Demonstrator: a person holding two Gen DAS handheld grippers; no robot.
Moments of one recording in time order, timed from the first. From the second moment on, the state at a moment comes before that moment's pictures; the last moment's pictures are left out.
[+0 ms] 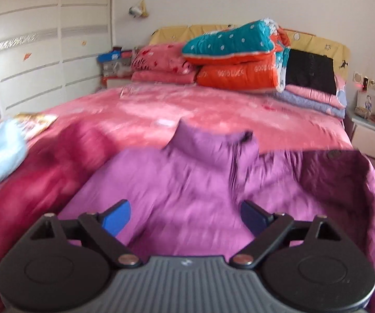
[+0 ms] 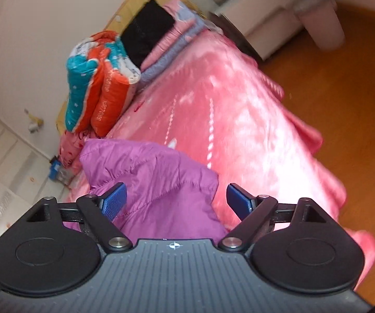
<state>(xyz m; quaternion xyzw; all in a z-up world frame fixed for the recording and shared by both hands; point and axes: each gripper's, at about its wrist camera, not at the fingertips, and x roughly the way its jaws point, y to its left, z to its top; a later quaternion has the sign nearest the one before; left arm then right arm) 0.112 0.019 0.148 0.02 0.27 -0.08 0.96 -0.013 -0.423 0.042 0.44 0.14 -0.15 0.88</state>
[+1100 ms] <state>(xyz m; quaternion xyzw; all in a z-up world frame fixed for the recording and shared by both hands) -0.142 0.114 0.106 -0.07 0.35 -0.17 0.92 -0.183 -0.199 0.100 0.06 0.21 0.07 0.97</state>
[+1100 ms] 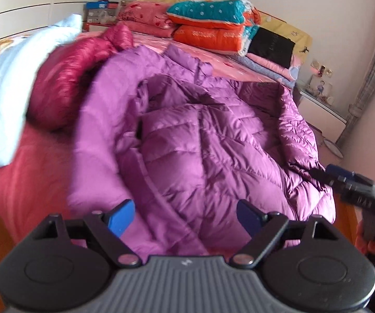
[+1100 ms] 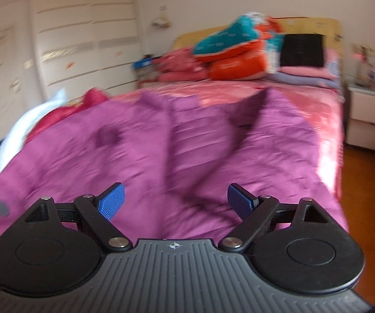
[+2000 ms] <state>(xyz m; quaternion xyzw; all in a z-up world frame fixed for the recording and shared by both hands) -0.202 0.265 0.152 -0.04 0.26 -0.03 0.96 -0.203 -0.028 0.036 -0.33 0.20 0.15 0.91</state>
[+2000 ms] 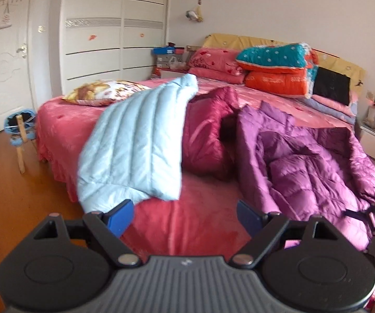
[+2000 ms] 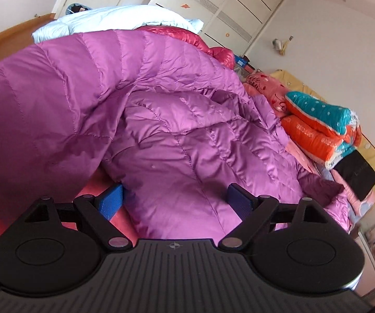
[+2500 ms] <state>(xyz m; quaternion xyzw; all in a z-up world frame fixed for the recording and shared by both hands) -0.194 0.213 0.143 -0.08 0.28 -0.12 0.95 -0.175 -0.039 0.054 -0.19 0.24 0.17 0.94</state>
